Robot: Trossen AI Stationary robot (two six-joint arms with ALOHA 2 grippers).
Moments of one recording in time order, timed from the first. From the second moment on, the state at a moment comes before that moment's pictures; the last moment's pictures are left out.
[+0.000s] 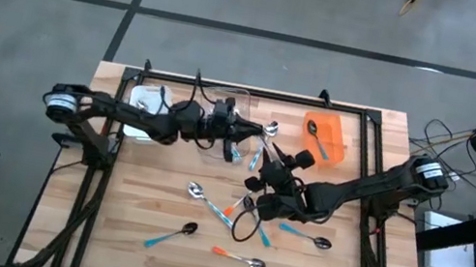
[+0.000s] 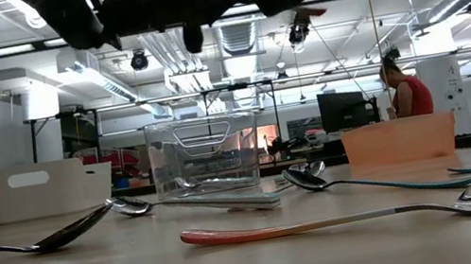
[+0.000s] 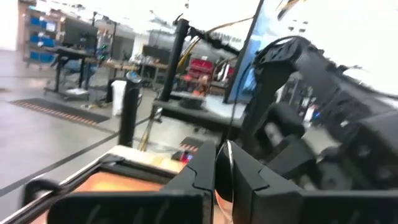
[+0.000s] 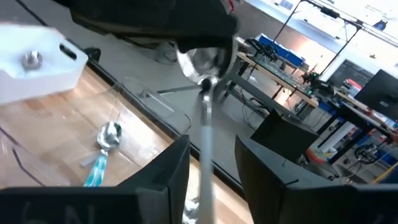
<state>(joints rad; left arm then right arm) 0.18 1.59 0.87 0.90 0.02 -0.23 0.32 1.64 1.15 -0.27 1.35 0.30</state>
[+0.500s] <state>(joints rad) 0.57 0.96 0.91 -0.29 -0.04 -0.06 0.31 1.58 1.23 -0.28 1.35 0.11</state>
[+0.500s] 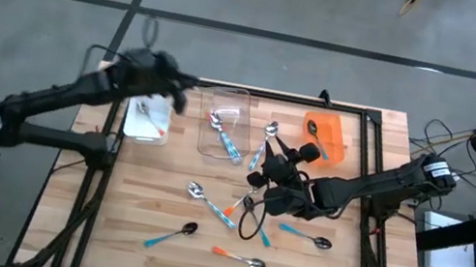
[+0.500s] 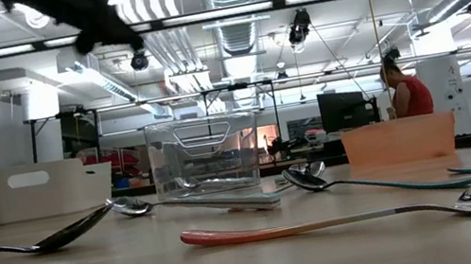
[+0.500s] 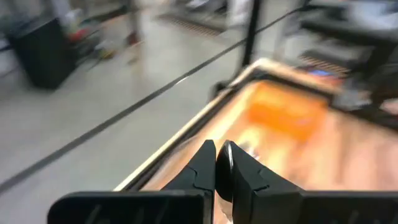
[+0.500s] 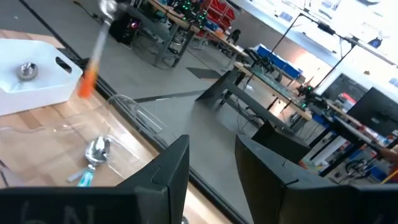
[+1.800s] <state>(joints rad) 0.92 0.97 0.84 -0.82 -0.14 -0.08 0.18 1.57 1.22 -0.47 1.25 0.20</state>
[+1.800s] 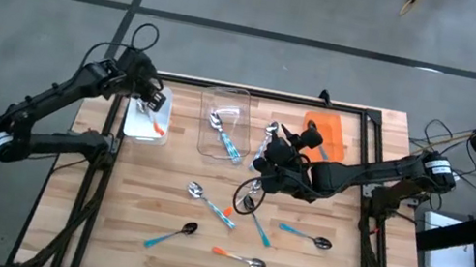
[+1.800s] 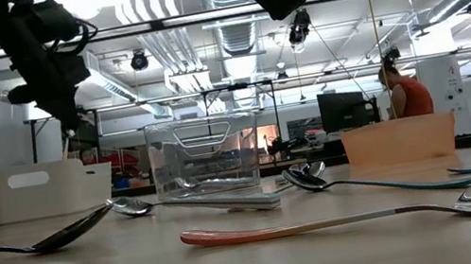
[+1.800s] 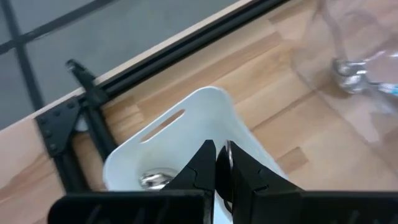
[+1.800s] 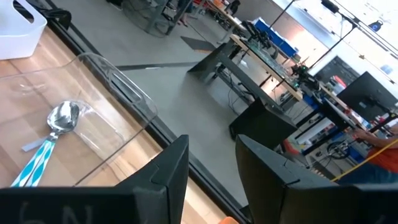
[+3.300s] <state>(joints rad) 0.92 0.89 0.61 -0.61 -0.17 -0.17 0.15 1.57 1.22 -0.50 1.22 0.23</state>
